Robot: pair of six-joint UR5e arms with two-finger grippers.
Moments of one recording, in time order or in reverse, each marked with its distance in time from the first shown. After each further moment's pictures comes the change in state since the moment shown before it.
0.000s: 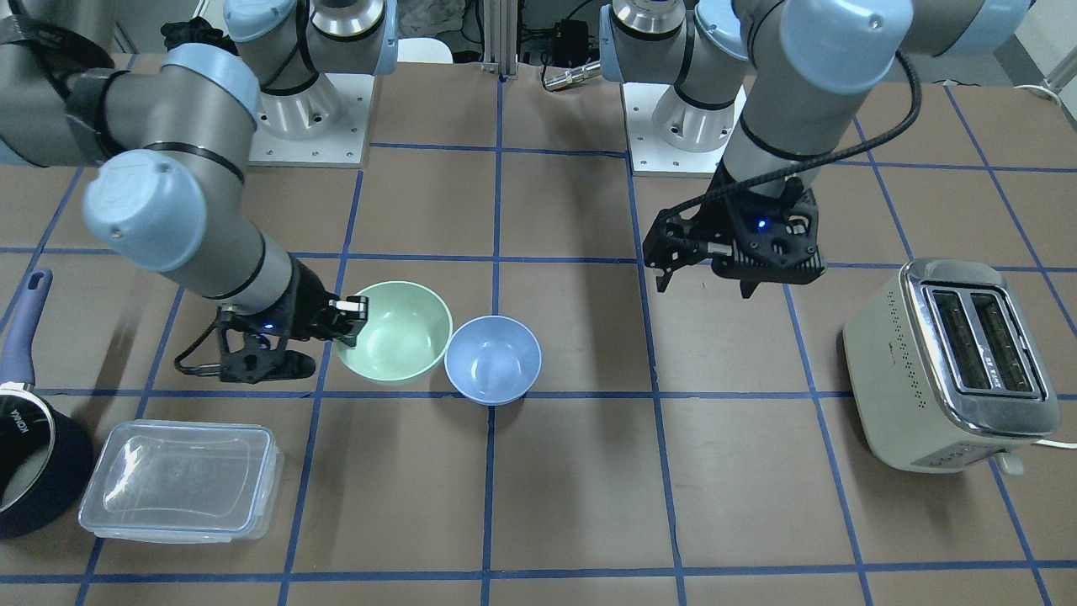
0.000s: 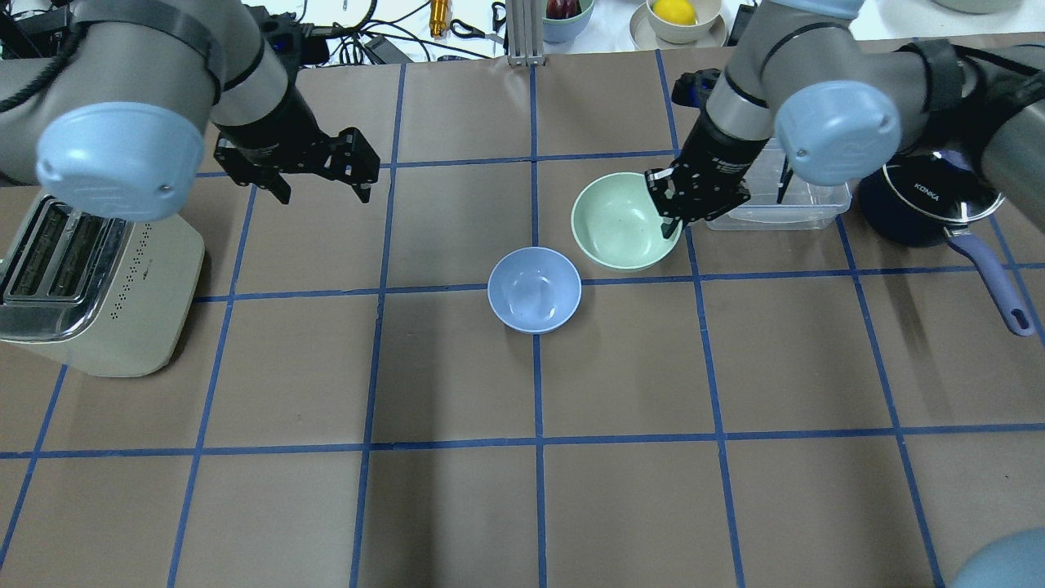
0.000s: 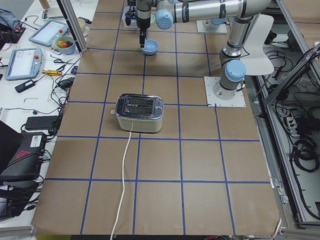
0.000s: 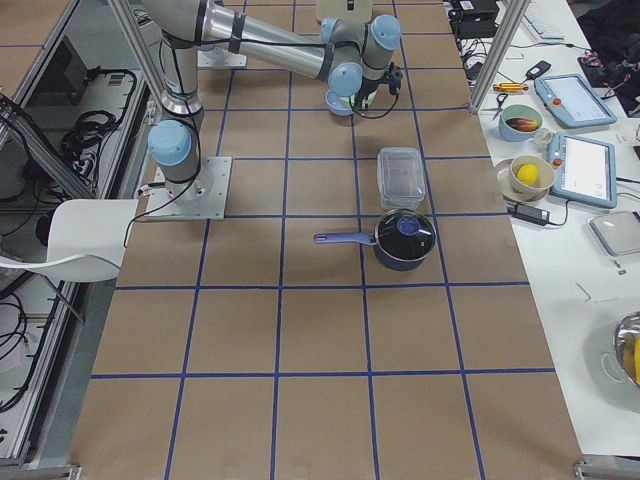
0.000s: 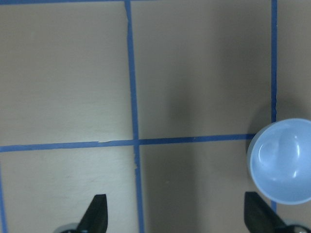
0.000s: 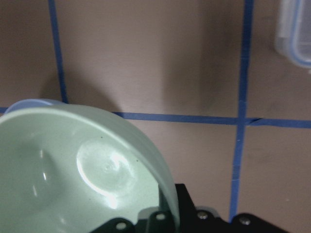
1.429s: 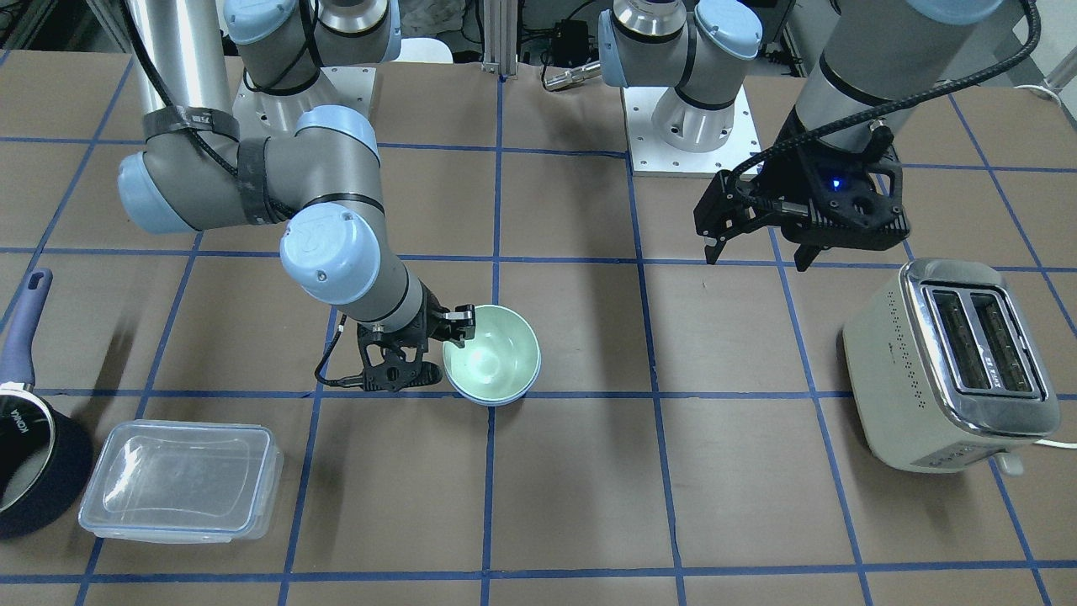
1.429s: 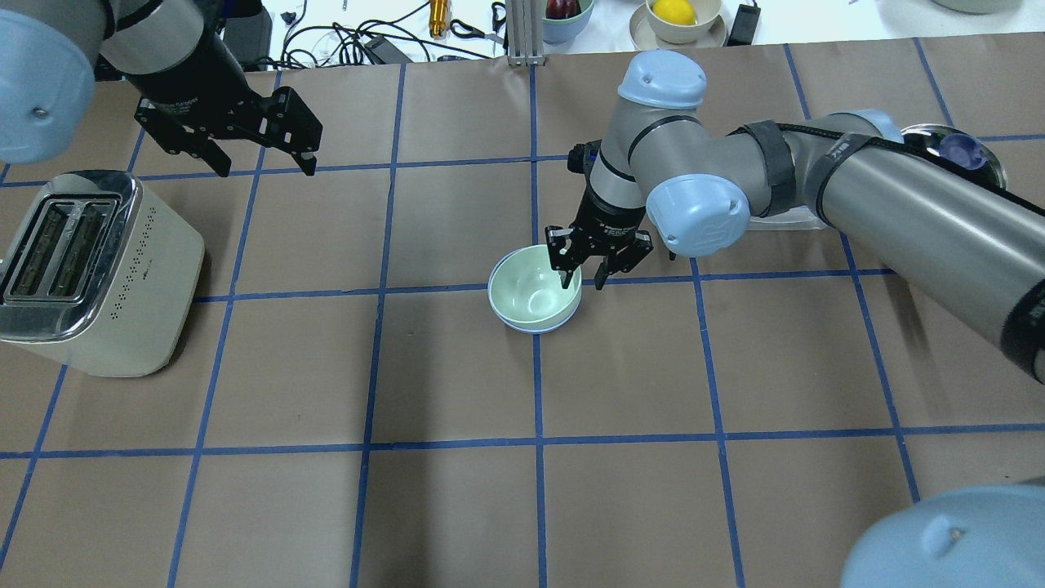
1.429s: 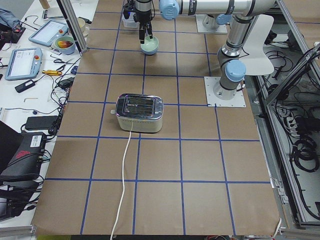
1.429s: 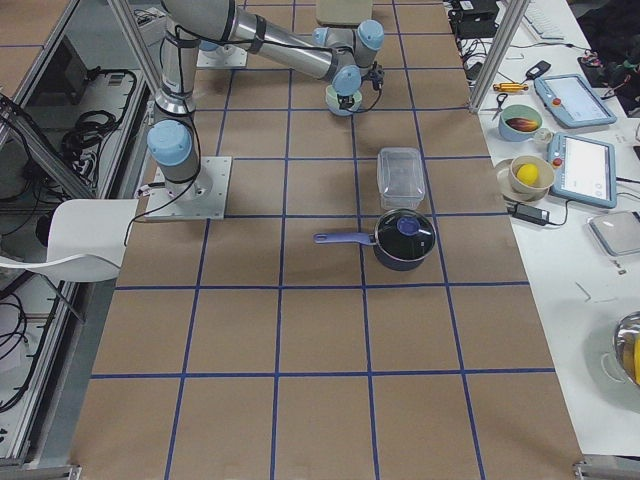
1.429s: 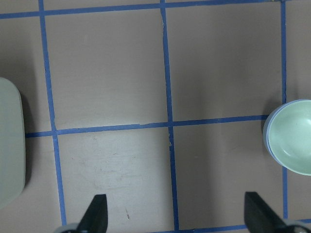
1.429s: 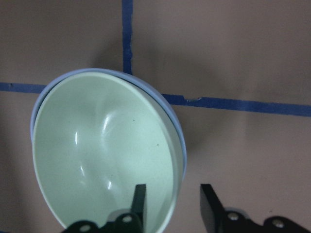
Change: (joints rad) left arm 0.052 -0.008 0.118 -0.124 -0.002 0.040; right arm 0.127 0.094 0.041 -0.144 0.011 0.094
